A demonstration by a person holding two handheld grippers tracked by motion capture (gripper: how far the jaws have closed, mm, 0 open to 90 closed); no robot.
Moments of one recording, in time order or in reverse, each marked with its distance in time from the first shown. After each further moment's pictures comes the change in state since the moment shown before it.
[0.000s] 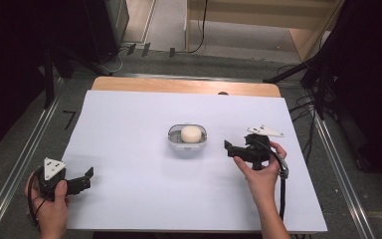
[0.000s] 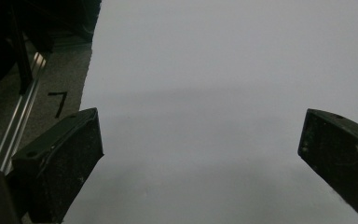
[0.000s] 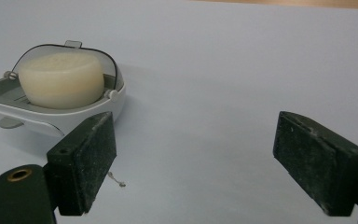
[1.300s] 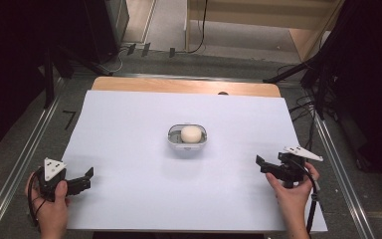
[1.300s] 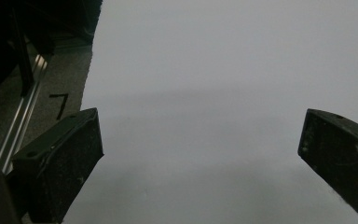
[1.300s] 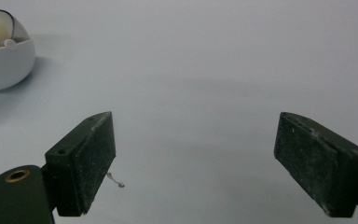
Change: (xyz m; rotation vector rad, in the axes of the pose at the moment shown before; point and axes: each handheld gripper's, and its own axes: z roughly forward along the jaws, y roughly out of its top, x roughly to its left) left arm -0.001 0.000 -0.001 -0.005 0.004 0.006; right arm -0.079 -0.056 -0.042 -0.016 -0.088 0.087
